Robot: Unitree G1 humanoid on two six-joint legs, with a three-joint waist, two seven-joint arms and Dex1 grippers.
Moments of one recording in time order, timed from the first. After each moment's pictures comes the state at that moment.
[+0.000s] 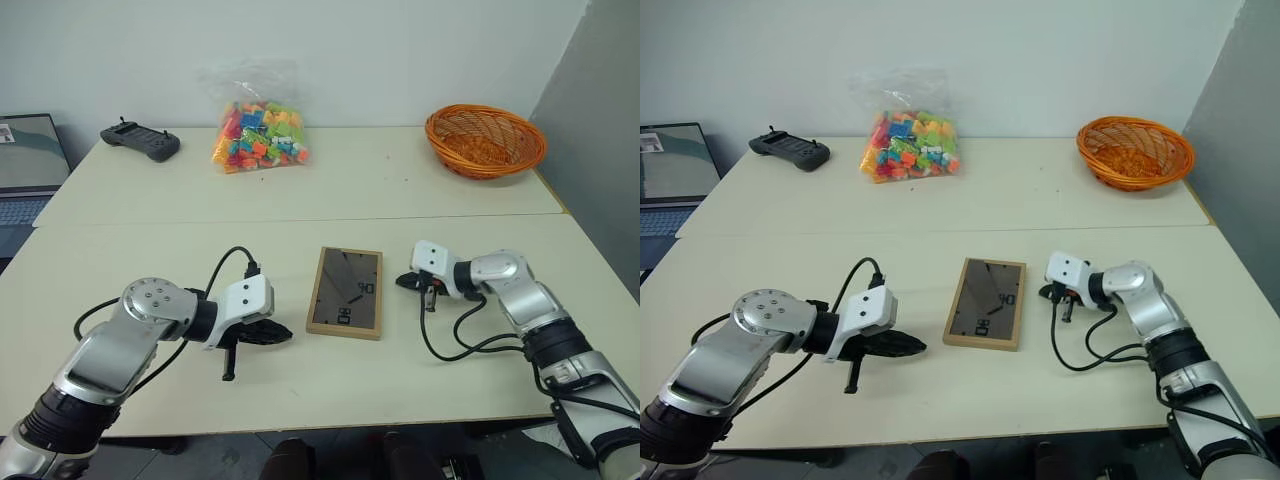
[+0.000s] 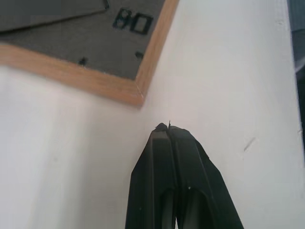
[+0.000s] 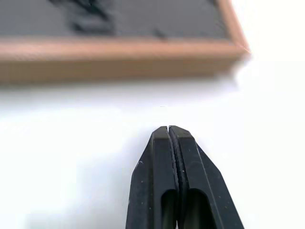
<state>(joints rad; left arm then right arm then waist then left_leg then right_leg) -0.29 0.91 -0.13 -0.29 -0.22 0.56 -1.25 -0.70 -0.58 0.29 0.47 -0.10 0.10 1.04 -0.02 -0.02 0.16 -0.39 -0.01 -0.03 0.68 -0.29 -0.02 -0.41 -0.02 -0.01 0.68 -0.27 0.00</state>
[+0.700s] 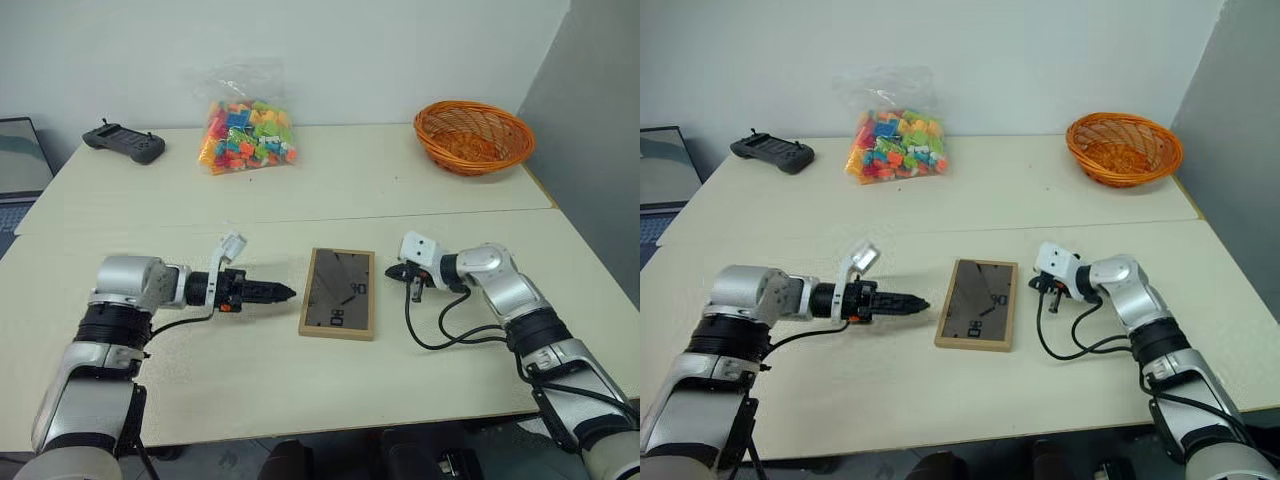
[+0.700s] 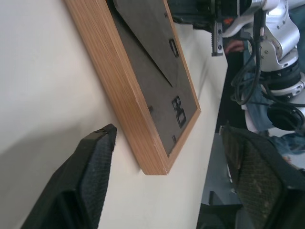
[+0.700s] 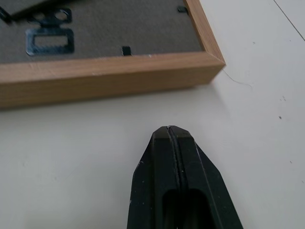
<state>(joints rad) -0.69 0.72 -0.12 0.40 -0.55 1.27 -1.33 -0.74 -0.46 0.30 0.47 -0.10 0.14 1.04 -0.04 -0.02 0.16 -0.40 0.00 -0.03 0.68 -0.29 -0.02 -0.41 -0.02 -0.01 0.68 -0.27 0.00</state>
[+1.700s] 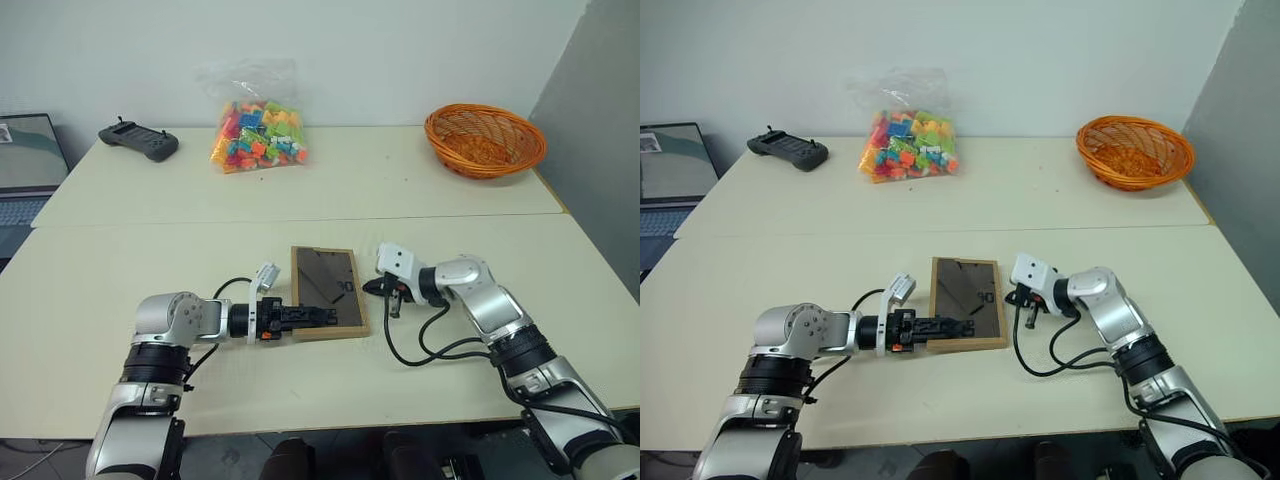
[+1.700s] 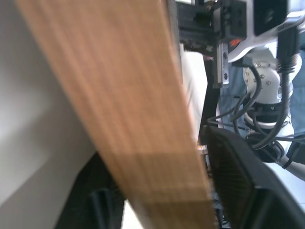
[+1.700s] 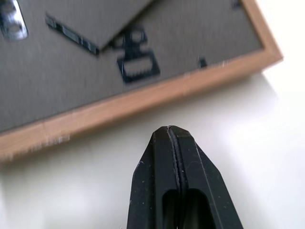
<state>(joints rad) -0.53 0.49 0.07 0.28 -0.70 1.38 -1.01 -0.65 -0.42 0.33 0.26 -0.07 0.32 1.01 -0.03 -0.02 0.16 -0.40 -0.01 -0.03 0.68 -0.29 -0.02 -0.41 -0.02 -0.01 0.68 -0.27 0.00</state>
